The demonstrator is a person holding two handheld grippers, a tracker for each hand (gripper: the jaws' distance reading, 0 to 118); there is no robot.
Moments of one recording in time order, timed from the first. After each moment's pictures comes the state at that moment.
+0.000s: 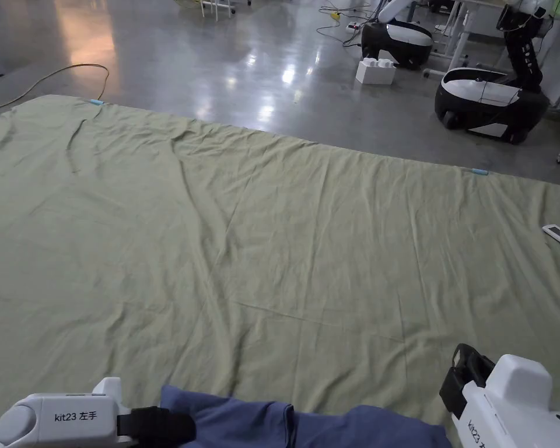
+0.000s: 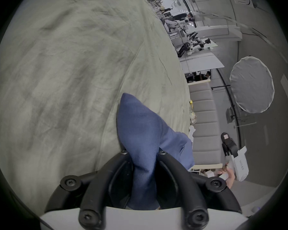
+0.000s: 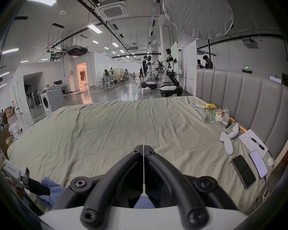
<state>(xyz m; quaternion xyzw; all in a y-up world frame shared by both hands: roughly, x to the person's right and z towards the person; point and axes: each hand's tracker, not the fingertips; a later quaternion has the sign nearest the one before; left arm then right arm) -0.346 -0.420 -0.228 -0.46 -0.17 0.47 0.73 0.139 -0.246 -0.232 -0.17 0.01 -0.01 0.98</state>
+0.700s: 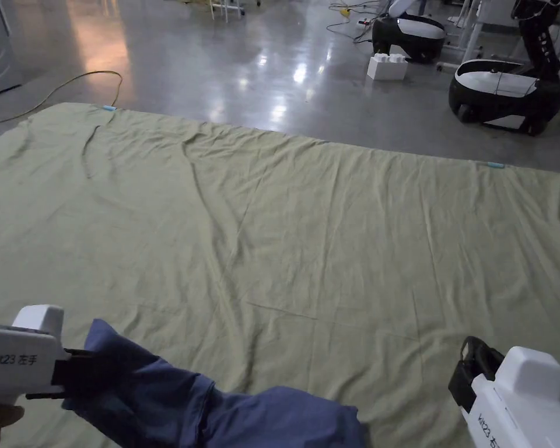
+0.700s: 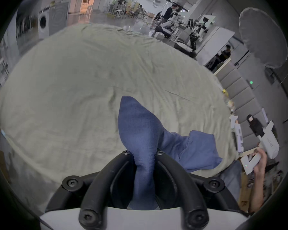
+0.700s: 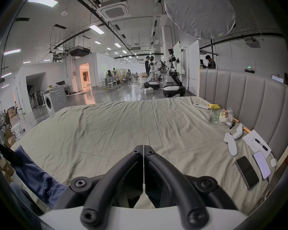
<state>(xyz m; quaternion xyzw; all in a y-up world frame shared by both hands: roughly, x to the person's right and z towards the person) -0.368 -0.240 -0.205 -0.48 -0.03 0.16 0.86 0.137 -0.247 -0.239 -0.17 0.02 -0.01 0.98</state>
